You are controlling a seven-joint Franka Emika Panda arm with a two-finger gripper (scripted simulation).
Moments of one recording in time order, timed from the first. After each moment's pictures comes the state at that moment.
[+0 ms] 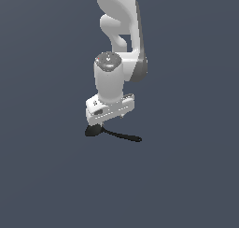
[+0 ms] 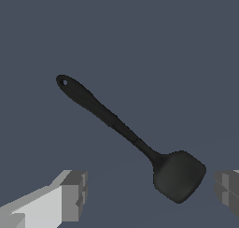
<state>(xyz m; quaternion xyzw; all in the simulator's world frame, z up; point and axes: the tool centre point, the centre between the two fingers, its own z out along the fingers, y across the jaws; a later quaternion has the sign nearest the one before) 0.005 -0.034 0.148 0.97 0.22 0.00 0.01</state>
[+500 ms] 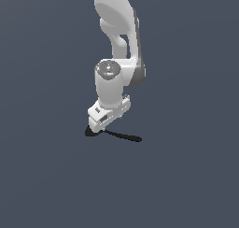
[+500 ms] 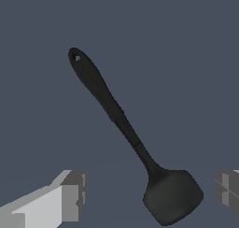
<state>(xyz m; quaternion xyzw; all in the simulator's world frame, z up) 0.004 -0.036 0.123 0.93 0.36 0.00 0.01</state>
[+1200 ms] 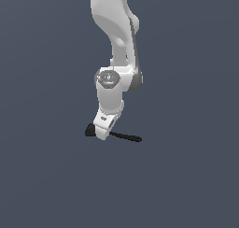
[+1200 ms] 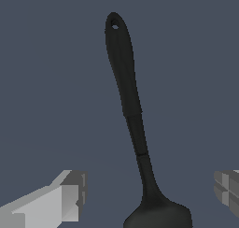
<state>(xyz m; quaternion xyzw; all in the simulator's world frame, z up) 0.000 -0.036 0.089 0.85 0.53 0.00 0.01</state>
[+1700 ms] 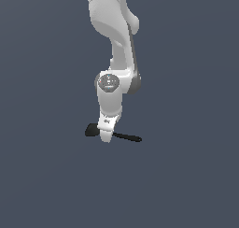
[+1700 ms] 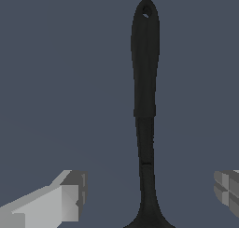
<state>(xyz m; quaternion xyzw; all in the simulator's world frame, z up) -0.002 -0.035 0.072 0.79 0.62 0.00 0.00</state>
